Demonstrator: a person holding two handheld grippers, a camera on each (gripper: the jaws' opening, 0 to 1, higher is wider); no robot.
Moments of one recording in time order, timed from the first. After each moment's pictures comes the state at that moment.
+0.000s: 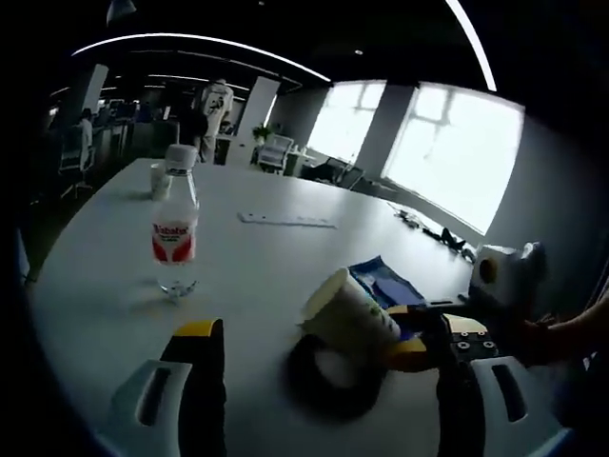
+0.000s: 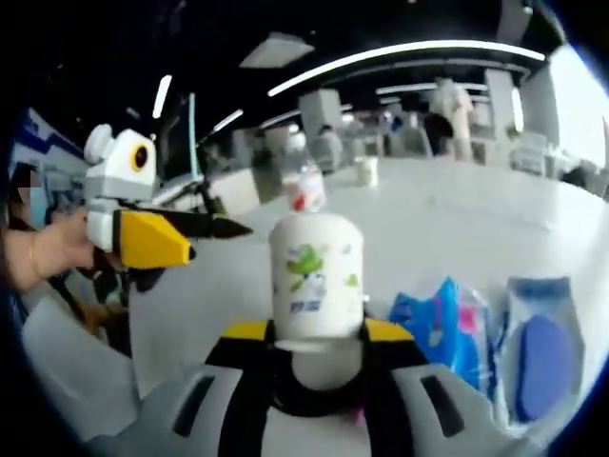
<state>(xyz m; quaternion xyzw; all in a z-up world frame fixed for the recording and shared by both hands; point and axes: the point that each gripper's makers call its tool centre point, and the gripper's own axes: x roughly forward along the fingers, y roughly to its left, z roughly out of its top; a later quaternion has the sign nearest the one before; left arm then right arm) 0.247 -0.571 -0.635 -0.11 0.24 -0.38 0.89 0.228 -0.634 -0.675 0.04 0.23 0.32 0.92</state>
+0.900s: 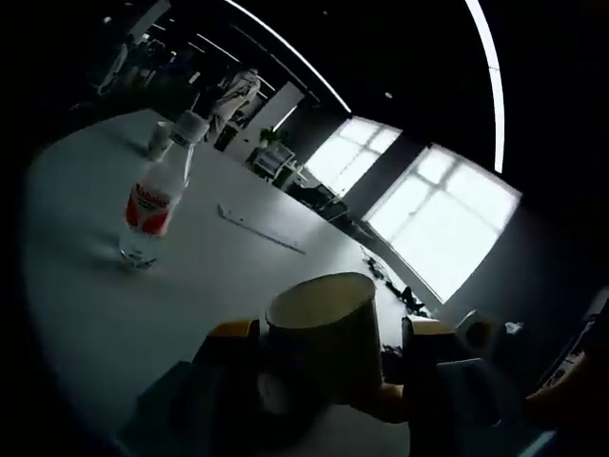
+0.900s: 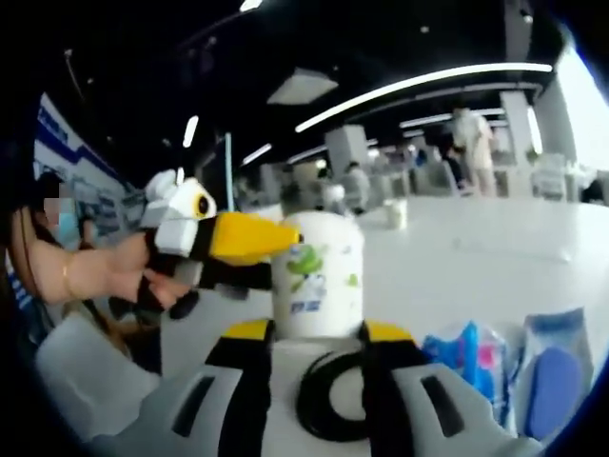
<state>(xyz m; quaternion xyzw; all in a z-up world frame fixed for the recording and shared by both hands) 0.253 -0.593 -0.609 -0.30 0.23 -0.39 0.84 0.216 -0.613 -0.633 0.05 0.16 0.38 0.91</state>
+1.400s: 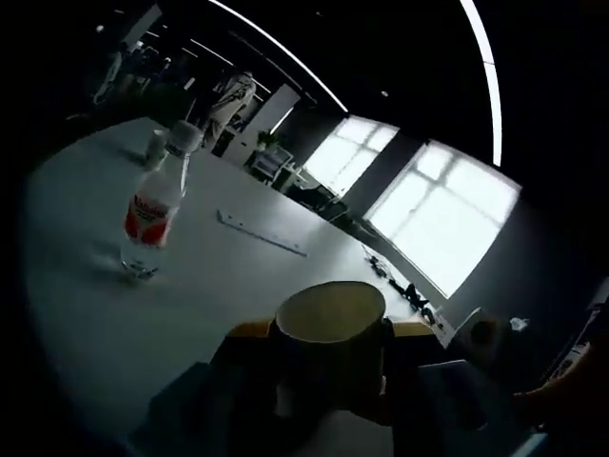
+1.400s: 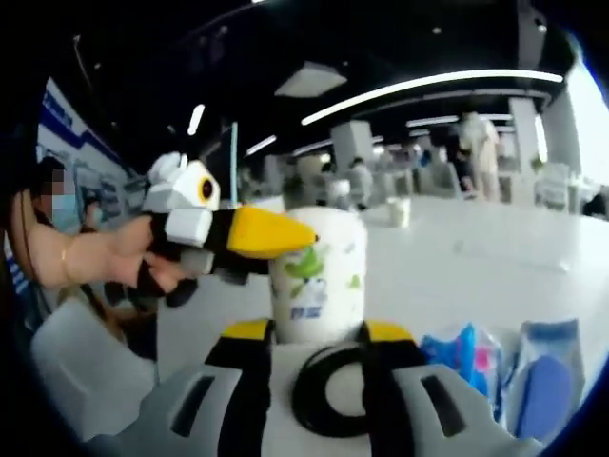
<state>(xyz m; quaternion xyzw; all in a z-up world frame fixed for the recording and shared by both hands) 0.252 -0.592 -0.607 -0.27 0.23 -0.39 0.85 0.214 -0.613 -0.637 0.02 0.16 0.38 0.91</state>
